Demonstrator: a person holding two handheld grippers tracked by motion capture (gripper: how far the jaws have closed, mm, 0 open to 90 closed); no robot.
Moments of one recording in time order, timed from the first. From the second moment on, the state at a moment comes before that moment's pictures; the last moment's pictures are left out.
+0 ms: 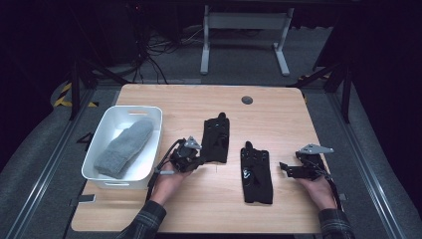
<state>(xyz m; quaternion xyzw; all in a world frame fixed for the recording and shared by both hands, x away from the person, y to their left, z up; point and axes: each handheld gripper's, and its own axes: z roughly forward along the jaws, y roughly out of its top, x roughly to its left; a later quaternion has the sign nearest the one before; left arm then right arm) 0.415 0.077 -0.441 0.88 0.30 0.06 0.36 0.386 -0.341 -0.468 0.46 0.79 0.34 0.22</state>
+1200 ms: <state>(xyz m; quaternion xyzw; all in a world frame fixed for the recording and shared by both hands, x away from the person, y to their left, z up) 0.476 0.028 -0.454 0.88 0.32 0.04 0.35 0.386 -0.341 -0.468 0.46 0.79 0.34 0.22</state>
